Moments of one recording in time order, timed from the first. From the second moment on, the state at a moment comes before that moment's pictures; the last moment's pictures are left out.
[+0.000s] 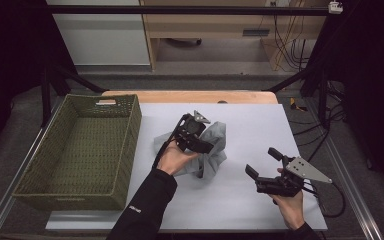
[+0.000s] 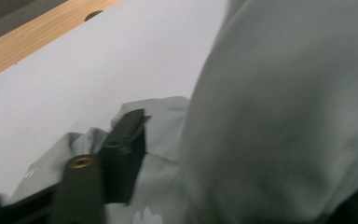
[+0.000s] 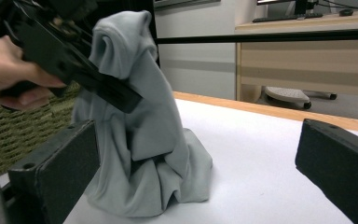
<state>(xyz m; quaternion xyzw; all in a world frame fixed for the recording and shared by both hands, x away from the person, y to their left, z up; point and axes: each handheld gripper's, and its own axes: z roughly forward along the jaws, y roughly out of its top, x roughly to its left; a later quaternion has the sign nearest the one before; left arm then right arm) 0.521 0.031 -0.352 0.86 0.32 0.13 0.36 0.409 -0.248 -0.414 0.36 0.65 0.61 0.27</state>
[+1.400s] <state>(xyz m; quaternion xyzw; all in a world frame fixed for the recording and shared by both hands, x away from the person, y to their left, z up) 0.417 0.131 -0.353 0.72 0.33 0.22 0.57 0.411 -0.247 -0.415 0.36 0.65 0.62 0.27</state>
